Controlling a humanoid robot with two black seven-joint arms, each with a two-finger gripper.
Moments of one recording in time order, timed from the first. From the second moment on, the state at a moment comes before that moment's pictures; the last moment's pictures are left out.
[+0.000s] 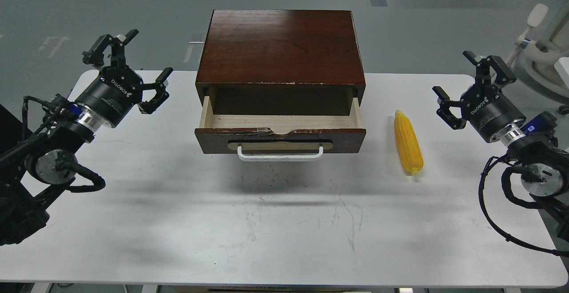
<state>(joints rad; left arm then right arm) -0.59 0.58 -0.70 -0.99 0.05 -0.49 -0.41 0.65 -0.60 0.49 0.80 -0.04 0.49 0.49</state>
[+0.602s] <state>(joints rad) -0.65 0.59 -0.69 -0.93 0.10 -0.49 -0.42 0.67 -0.62 0.48 0.81 -0.04 0.49 0.49</state>
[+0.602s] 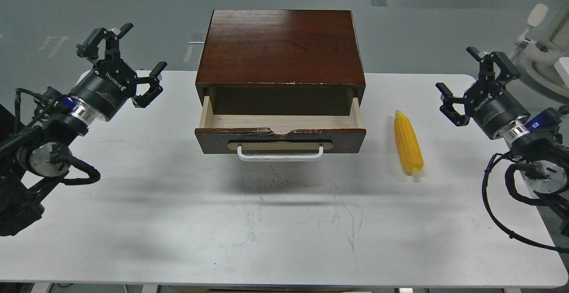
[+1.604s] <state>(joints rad) -0.66 0.58 -0.69 -0.93 0.17 -0.49 -0.49 1.01 -0.63 -0.12 0.75 -1.12 0.22 0.49</state>
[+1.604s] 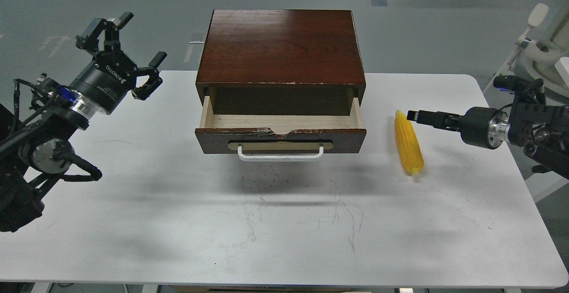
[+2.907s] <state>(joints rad) -0.66 0.59 -0.69 -0.93 0.17 -0.49 -0.49 1.04 -0.49 -0.33 0.62 -1.11 0.23 0.49</state>
